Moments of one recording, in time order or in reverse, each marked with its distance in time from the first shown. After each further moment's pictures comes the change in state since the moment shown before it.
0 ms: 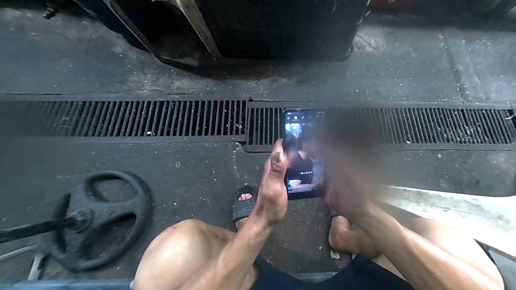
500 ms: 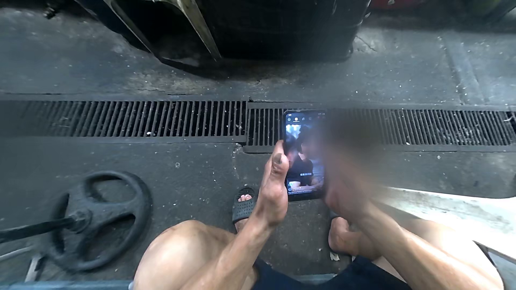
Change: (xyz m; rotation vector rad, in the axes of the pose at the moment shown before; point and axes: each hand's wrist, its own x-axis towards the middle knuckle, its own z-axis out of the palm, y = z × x) left_hand 0.001 -0.001 0.000 -0.024 -0.009 0.013; right_hand 0.001 0.001 -0.001 -0.003 0.002 -0.003
